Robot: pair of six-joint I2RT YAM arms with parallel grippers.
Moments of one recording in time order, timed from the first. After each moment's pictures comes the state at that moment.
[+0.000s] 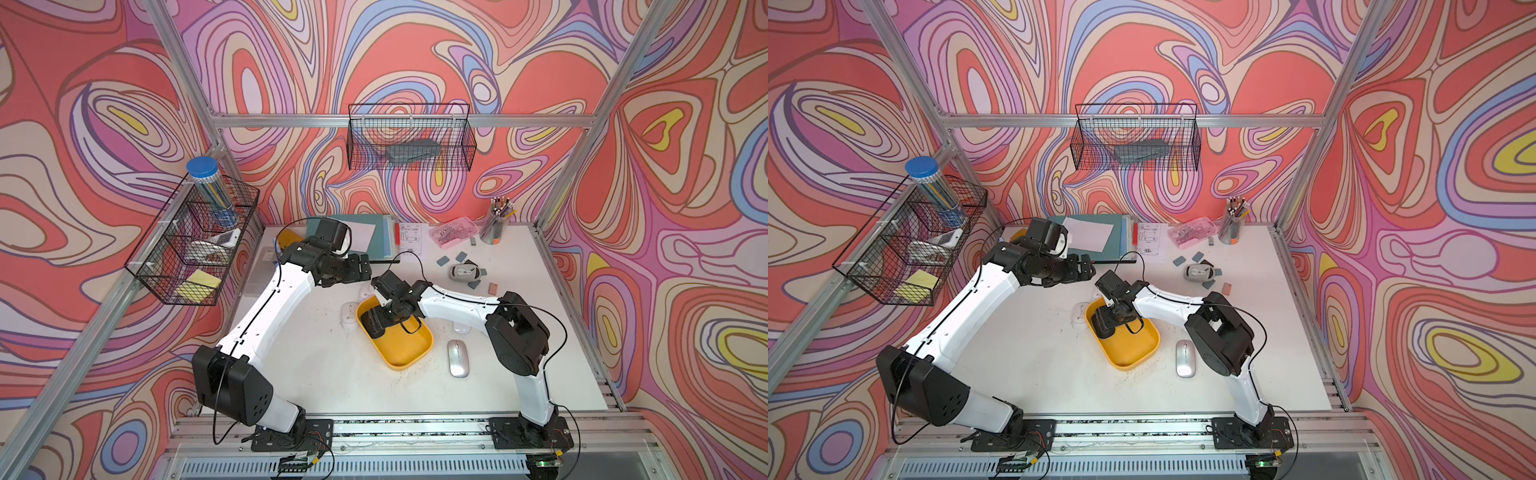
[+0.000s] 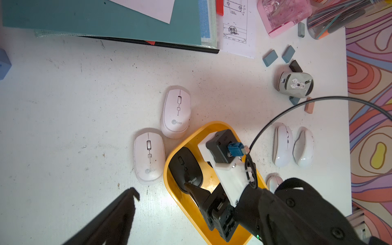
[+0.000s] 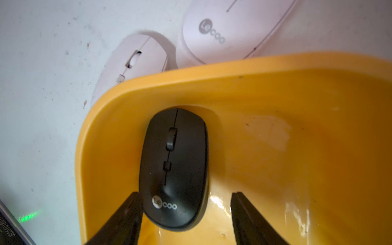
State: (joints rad) left arm -0.35 1.50 1.50 -0.99 0.13 -0.44; right arm 0.85 2.05 1.51 -0.54 -0.12 0.39
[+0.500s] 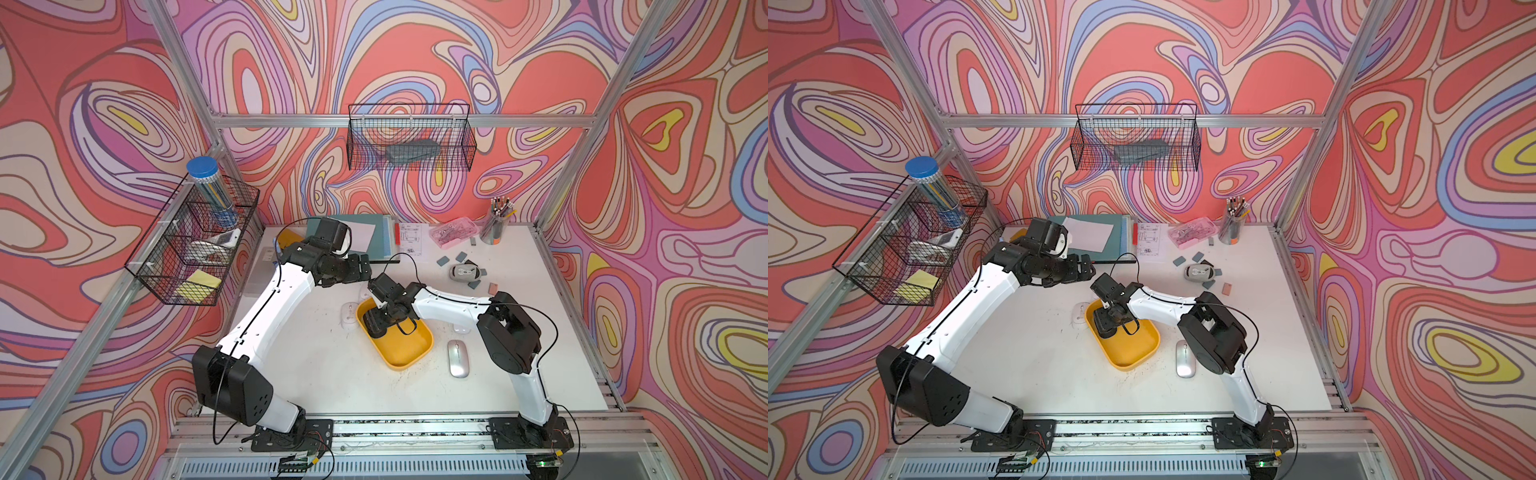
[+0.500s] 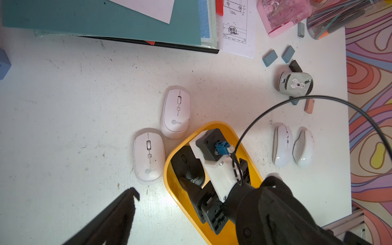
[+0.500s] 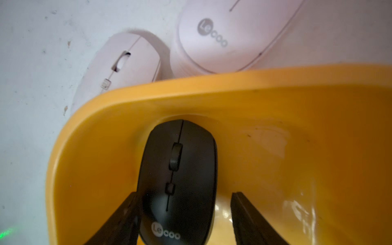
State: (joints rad) left arm -0.35 1.50 1.50 -0.99 0.13 -0.44; right arm 0.87 2.09 1.53 -0.57 -0.03 0.38
